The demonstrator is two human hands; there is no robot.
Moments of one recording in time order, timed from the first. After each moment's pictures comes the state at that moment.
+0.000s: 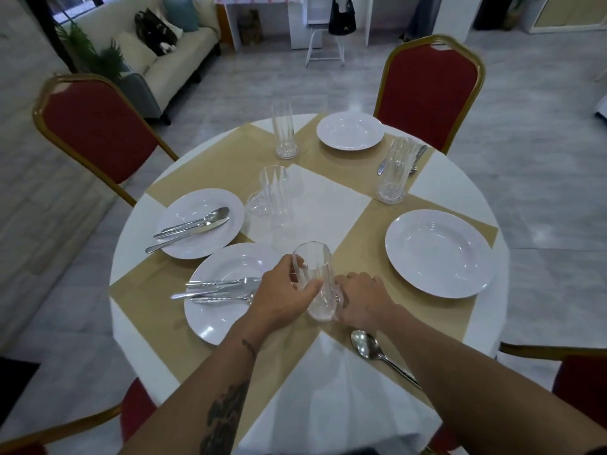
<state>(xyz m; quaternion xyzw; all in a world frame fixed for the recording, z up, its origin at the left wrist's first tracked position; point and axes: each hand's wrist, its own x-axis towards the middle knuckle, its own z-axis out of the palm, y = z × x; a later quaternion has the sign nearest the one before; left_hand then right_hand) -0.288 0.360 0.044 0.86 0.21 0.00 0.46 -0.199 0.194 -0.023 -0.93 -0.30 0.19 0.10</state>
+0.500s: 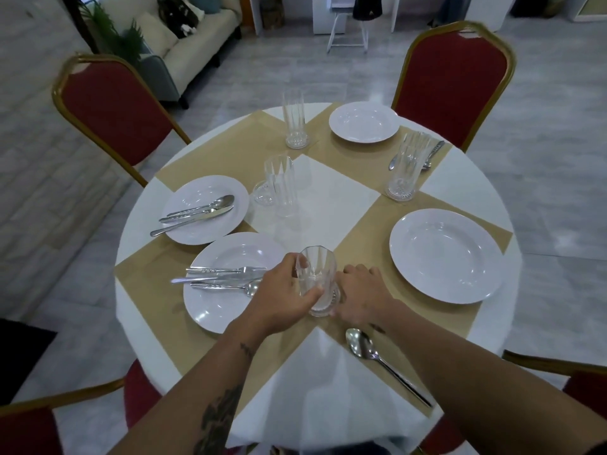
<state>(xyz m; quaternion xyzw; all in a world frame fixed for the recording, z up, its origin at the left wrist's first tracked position) -0.295 0.349 0.038 0.89 0.15 0.01 0.42 -0.185 0.190 -0.024 -0.91 -0.37 0.18 0.07</state>
